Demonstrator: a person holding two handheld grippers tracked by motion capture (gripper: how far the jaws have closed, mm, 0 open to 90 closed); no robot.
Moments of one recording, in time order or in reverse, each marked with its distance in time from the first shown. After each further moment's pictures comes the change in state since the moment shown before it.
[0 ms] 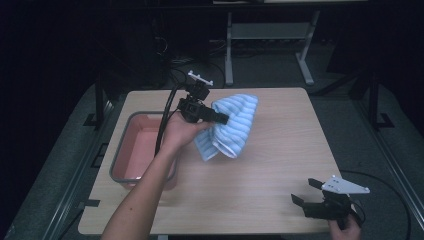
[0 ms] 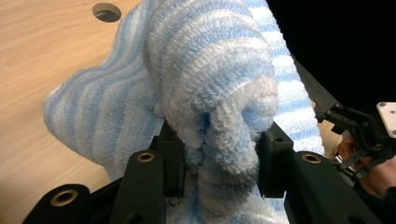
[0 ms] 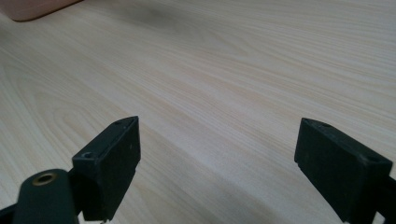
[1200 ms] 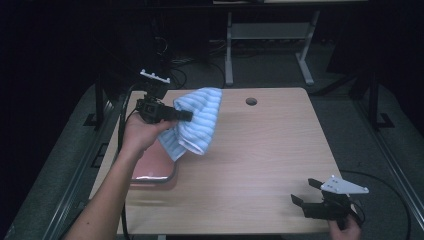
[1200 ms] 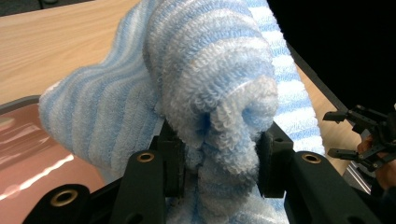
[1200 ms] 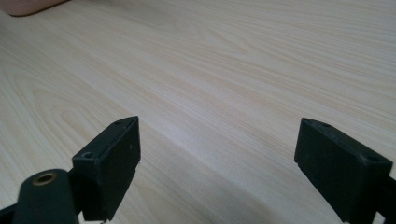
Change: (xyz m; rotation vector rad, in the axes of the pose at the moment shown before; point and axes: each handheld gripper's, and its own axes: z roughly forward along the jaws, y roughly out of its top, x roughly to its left) left arm 0.035 -0.034 -0.076 -0.073 0.093 -0.074; right arm 0.001 0.001 0.000 0.008 -0.008 -0.017
